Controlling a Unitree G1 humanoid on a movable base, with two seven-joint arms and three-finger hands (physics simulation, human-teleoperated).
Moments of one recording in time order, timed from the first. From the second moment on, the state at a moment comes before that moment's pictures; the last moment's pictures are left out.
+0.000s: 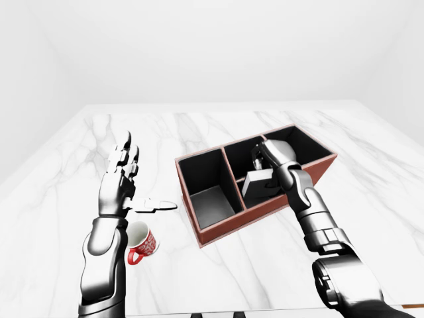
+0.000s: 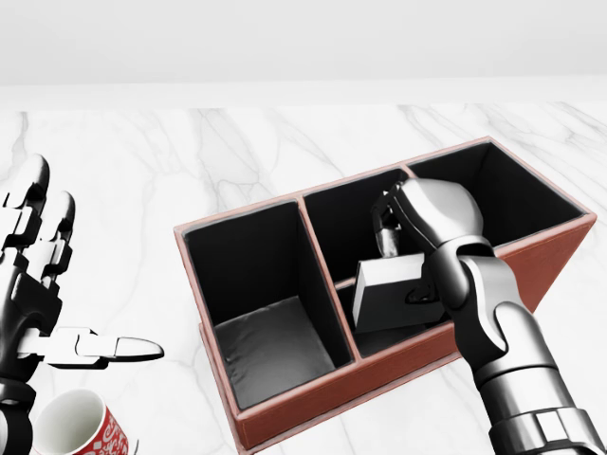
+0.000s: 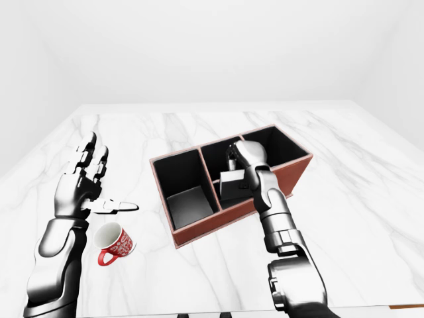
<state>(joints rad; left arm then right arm) -0.06 0.13 0.23 -0.31 -0.08 0.09 -0.21 -0.67 -0.24 0.01 0.61 -1.03 -0.08 0.04</state>
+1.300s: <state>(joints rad) -0.06 0.13 0.23 -0.31 -0.08 0.09 -0.20 -0.59 -0.23 0.02 0.50 -1.01 -0.07 0.07</state>
